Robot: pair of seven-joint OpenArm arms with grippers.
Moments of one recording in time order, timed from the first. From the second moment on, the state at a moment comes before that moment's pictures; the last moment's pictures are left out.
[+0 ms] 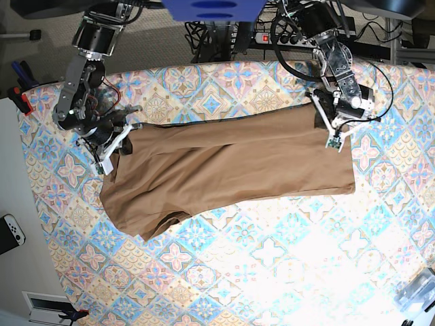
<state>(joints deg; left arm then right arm) 7.1 4.3 -27.1 105.2 15.3 -41.1 71.0 -2.3 7.5 22.4 88.3 19.2 36.9 -55.3</state>
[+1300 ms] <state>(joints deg) 0.5 8.6 -37.0 102.1 15.0 -41.2 65.8 -1.9 7.6 22.4 85.1 19.5 36.9 -44.8</state>
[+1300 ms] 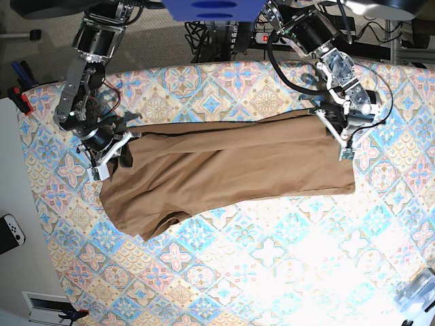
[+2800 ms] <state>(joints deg) 10.6 7.2 -44.8 114.8 -7.1 -41.0 65.3 -6.5 4.1 41.5 81.6 42.1 40.6 -46.6</state>
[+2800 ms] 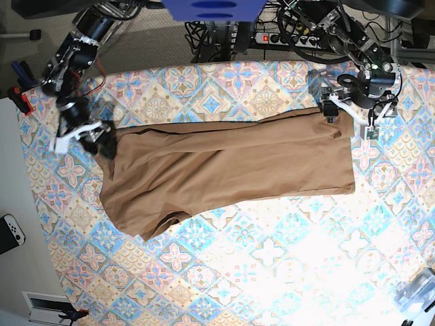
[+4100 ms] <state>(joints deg) 12.5 7.2 -44.9 116.4 -7.2 -41.0 65.3 -6.7 5.7 40.9 79.4 41.2 40.7 -46.8</state>
